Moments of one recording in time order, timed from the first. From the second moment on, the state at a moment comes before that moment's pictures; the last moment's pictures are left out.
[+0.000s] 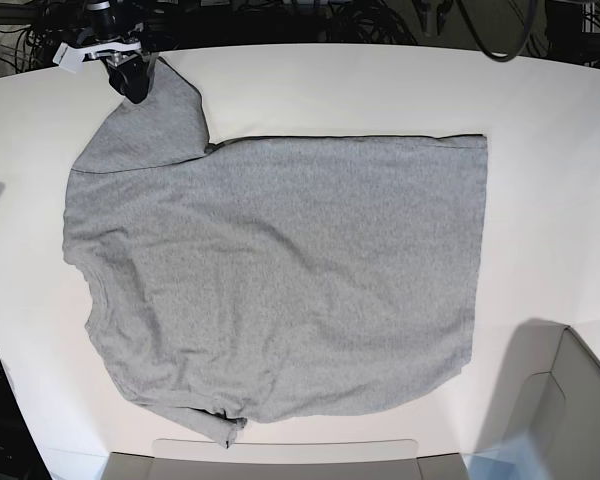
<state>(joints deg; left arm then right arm) 54.4 -0.5 -4.5 68.6 2.2 5.0 -74.4 -45.6 28.7 -8.8 91.7 69.7 7.1 18.5</state>
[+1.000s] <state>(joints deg) 46.2 -8.6 -8.6 108.9 -46.7 6.1 4.4 -43.3 27.9 -8.7 92.0 69.8 8.2 12.1</state>
